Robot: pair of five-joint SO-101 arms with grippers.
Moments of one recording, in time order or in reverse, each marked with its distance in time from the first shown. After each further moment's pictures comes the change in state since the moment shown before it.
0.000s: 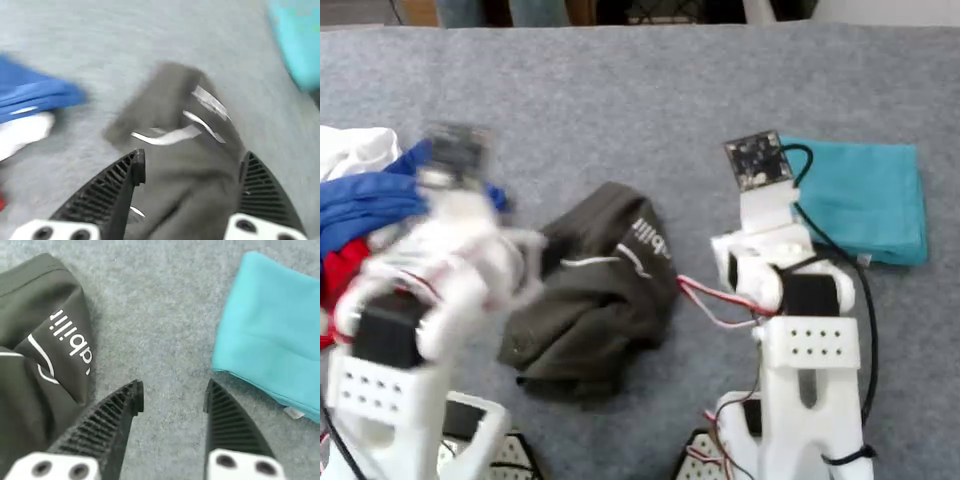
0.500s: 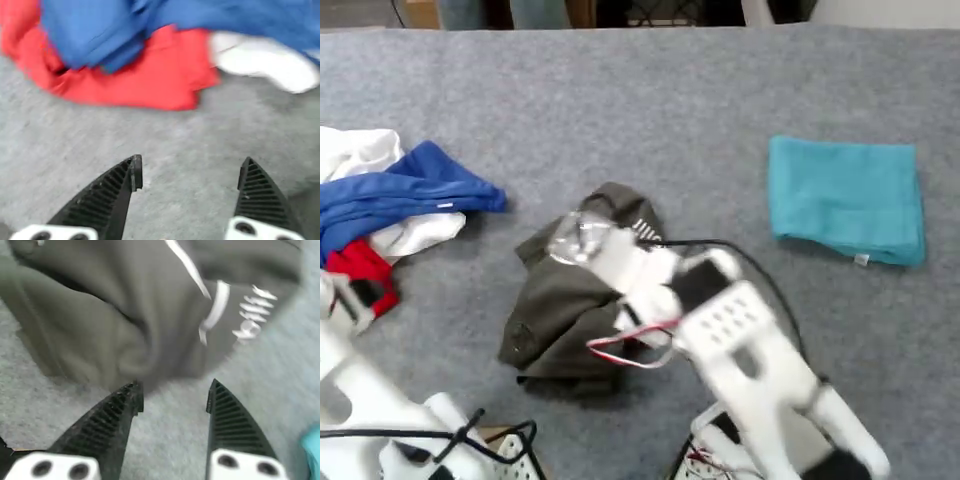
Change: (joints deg) left arm -61.1 6.4 11.1 3.1 -19.2; right arm -35.2 15.7 -5.1 10.7 12.8
